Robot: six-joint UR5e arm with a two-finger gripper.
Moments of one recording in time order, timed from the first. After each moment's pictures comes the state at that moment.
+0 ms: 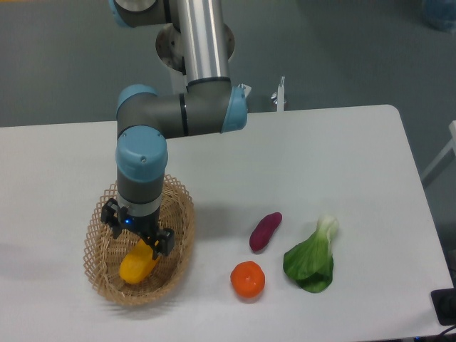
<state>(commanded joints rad) 2.10 -2.02 -1.68 -0.84 1.39 0.58</state>
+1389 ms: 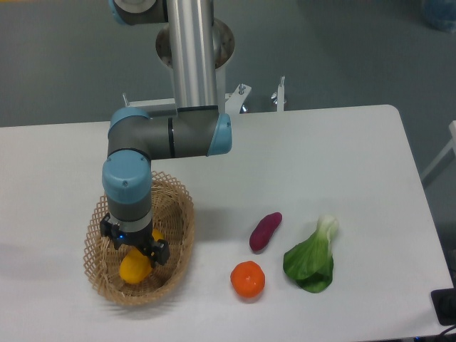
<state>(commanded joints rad) 2.06 -2.09 -1.68 -0.77 1.45 0.51</state>
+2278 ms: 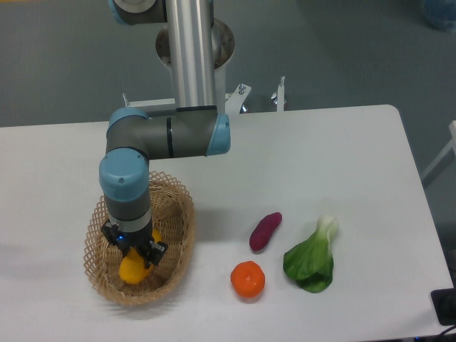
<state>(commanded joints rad) 2.06 -2.07 -1.67 -0.77 1.47 0.52</state>
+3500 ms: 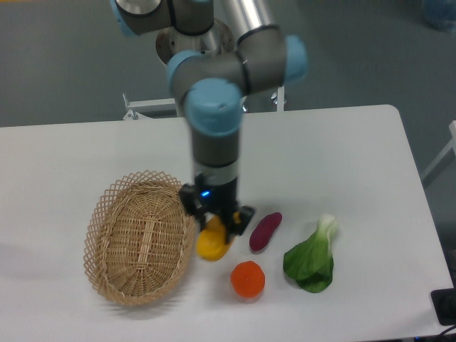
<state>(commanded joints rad) 2.51 -1.81 -1.61 -1.12 1.40 1.08</state>
